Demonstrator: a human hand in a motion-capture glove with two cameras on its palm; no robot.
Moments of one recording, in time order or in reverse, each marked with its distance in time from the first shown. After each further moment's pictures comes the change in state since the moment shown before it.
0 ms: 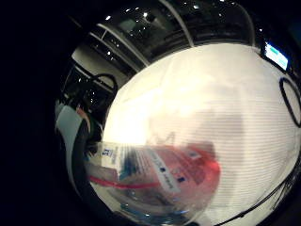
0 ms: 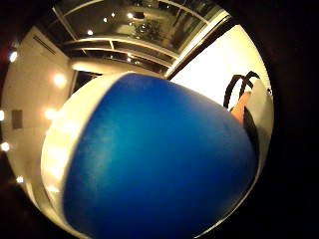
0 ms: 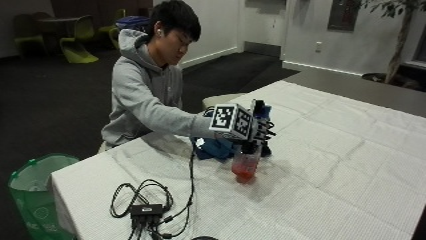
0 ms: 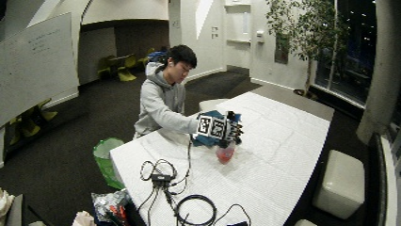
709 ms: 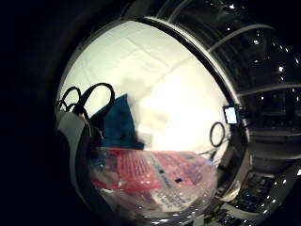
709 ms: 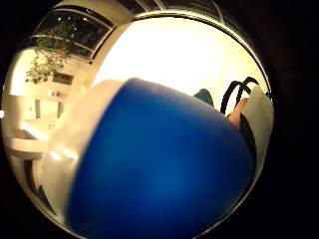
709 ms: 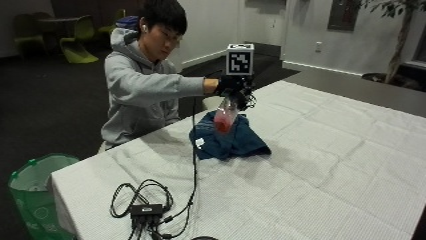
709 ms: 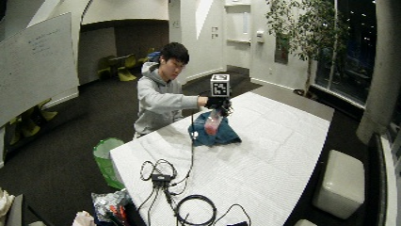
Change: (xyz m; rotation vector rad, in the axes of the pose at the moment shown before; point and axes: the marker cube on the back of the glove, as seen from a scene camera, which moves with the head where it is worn) arm -0.135 0.059 -0.026 -0.481 0.849 -0.434
